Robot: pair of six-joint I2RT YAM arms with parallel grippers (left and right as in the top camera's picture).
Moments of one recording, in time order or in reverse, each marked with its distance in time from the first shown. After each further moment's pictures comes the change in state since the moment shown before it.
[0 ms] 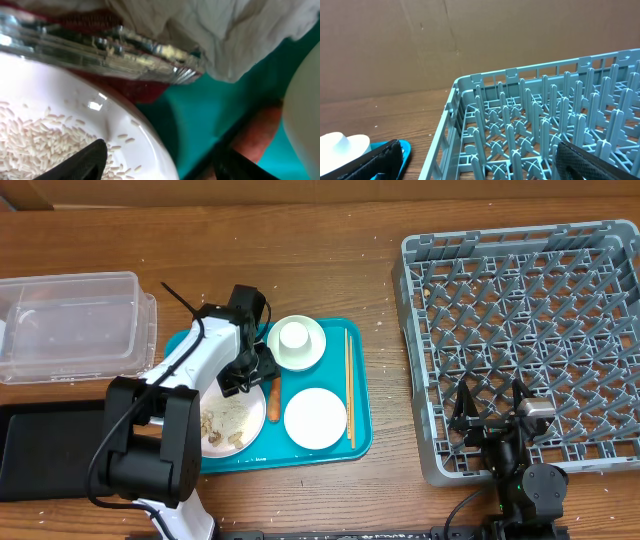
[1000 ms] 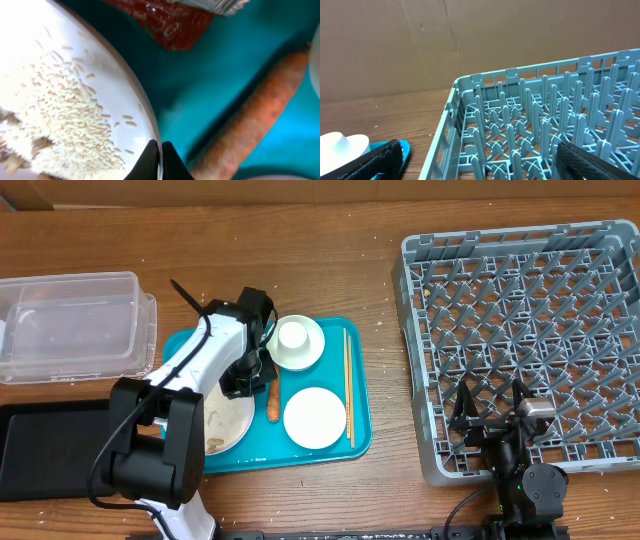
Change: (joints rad) left arm -0.030 0.000 0.056 -0.171 -0.031 0.018; right arm 0.000 0.000 0.000 0.000 0.000 0.001
